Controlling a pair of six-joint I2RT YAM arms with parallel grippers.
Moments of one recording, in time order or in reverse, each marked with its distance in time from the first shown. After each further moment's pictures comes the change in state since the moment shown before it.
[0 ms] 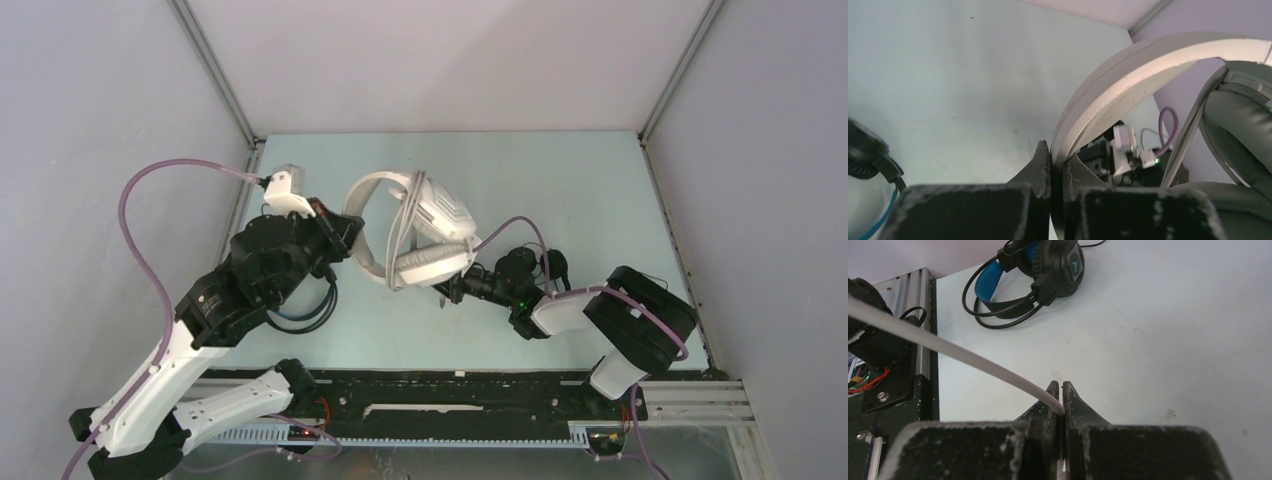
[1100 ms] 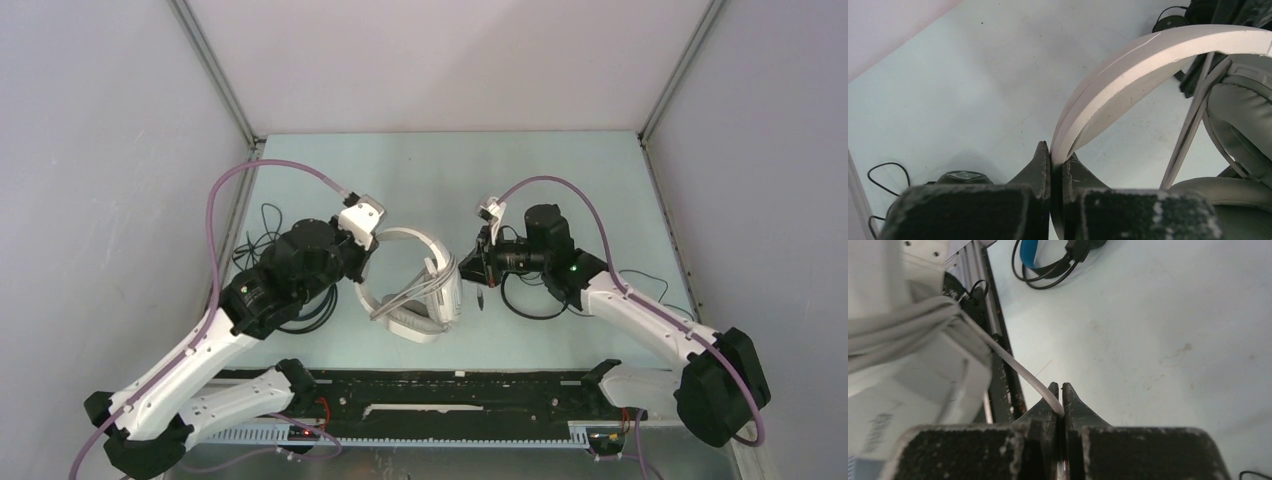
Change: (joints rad) left arm 0.002 0.042 -0.164 0.057 0.217 0.728; right arm -0.244 -0.428 0.285 -1.041 -0.354 0.036
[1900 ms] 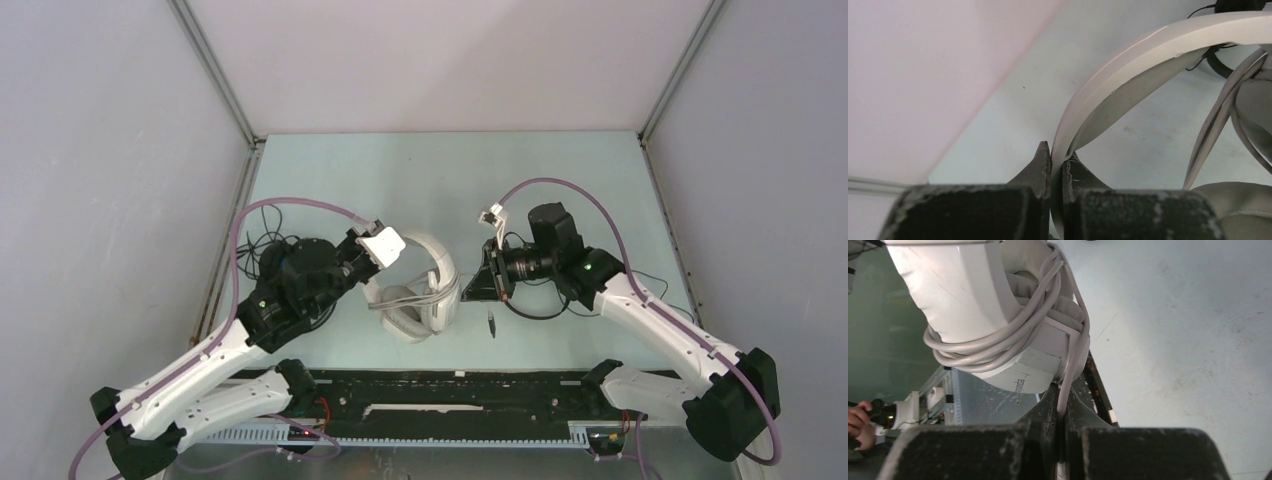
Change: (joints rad) left arm -0.056 -0.060 -0.211 0.325 -0.031 0.387; right arm 0.011 -0.094 0.111 -0.413 -0.138 0.133
